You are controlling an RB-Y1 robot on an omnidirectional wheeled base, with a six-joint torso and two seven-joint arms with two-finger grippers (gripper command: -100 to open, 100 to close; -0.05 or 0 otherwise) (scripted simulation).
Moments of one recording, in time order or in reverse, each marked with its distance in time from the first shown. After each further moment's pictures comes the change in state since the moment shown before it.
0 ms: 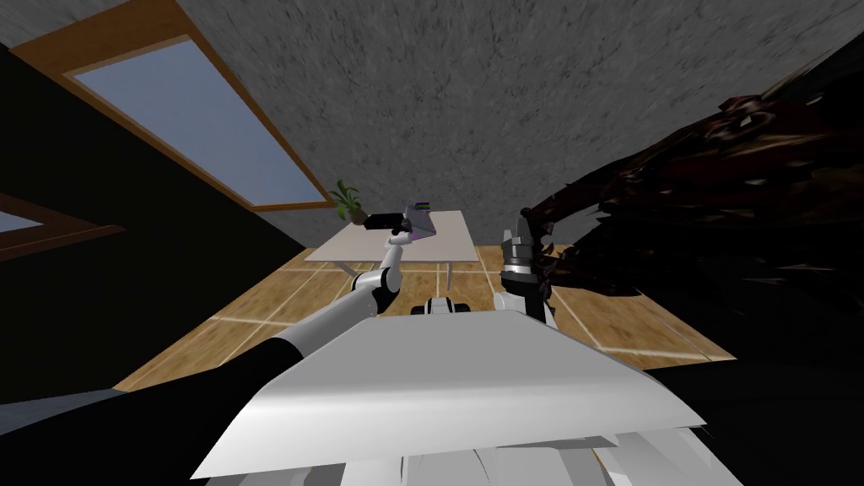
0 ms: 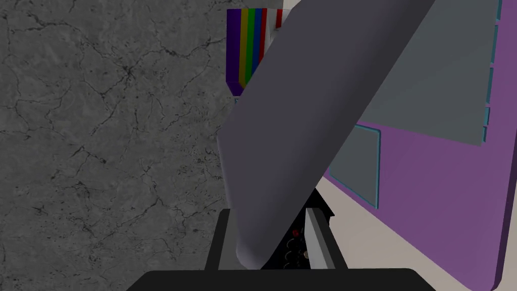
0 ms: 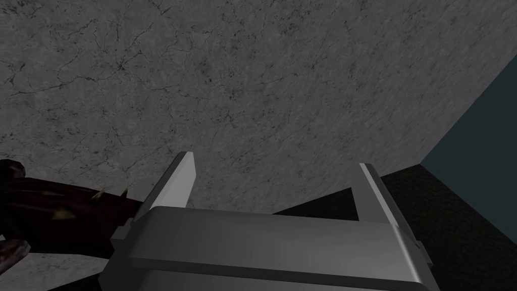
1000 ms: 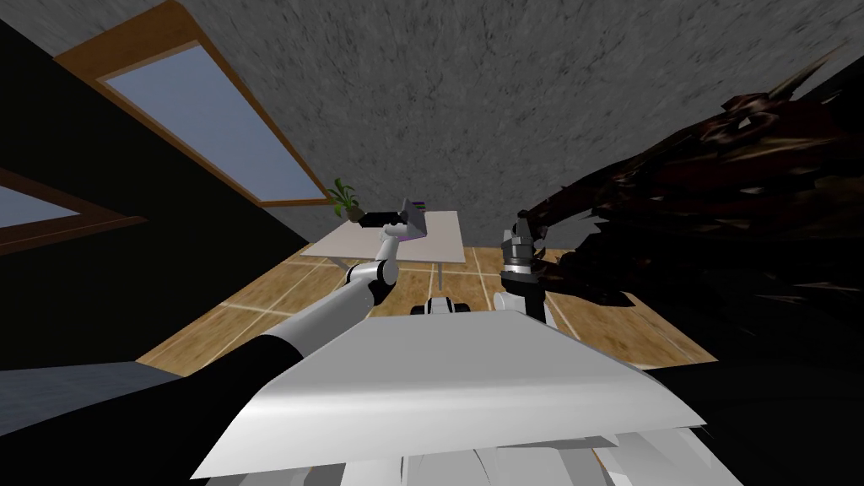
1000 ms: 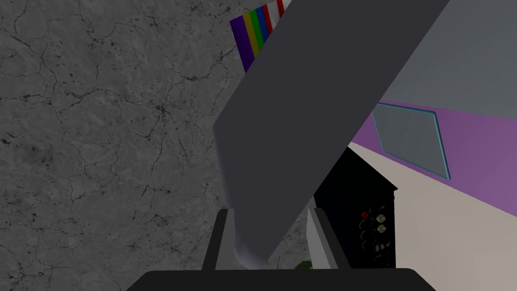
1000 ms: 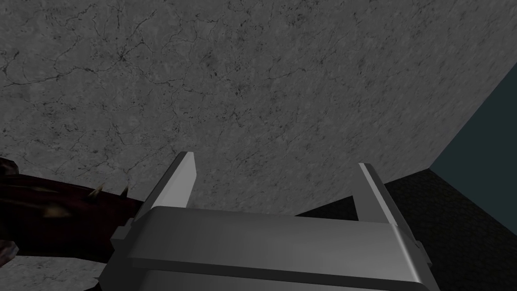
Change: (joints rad) left arm -0.092 0.064 -0.036 0.011 -0.188 0.085 -0.116; right arm 0.000 0.000 0.000 0.000 0.000 0.000 0.000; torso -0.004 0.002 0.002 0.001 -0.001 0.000
